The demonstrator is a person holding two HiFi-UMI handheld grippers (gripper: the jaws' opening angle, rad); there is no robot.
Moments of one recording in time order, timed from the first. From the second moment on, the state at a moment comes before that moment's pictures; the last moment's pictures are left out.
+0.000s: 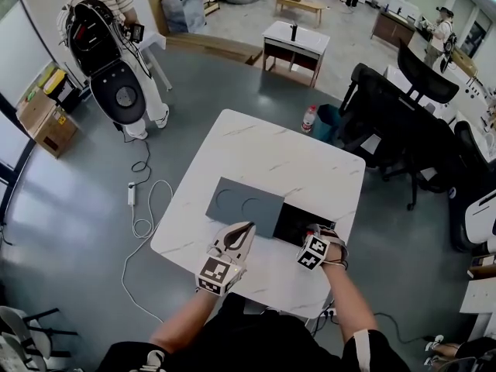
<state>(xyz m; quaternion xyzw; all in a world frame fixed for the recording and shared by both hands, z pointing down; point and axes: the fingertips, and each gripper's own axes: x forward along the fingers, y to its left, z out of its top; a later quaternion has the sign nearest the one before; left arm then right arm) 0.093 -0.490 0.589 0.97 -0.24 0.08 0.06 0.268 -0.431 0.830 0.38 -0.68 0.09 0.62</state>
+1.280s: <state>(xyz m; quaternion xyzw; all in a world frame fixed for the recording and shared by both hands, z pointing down) 0.119 -0.475 0.533 0.97 -0.23 0.02 0.08 0.260 -0.380 0.494 0.72 -0.69 0.00 -0.01</state>
